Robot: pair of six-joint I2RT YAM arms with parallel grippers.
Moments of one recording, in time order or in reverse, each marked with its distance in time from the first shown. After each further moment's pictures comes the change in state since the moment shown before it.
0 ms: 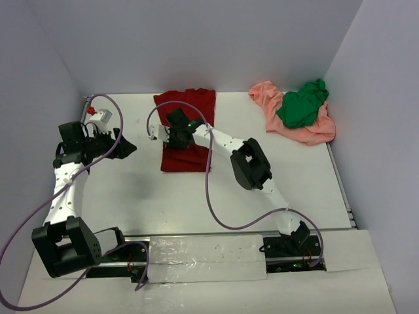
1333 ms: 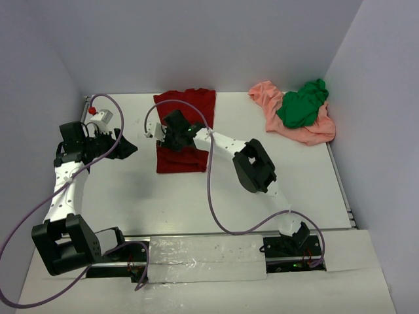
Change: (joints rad) left arm 0.000 0.016 0.000 0.000 0.026 0.011; right arm 0.034 -0.095 -0.144 0.183 -0.039 0.158
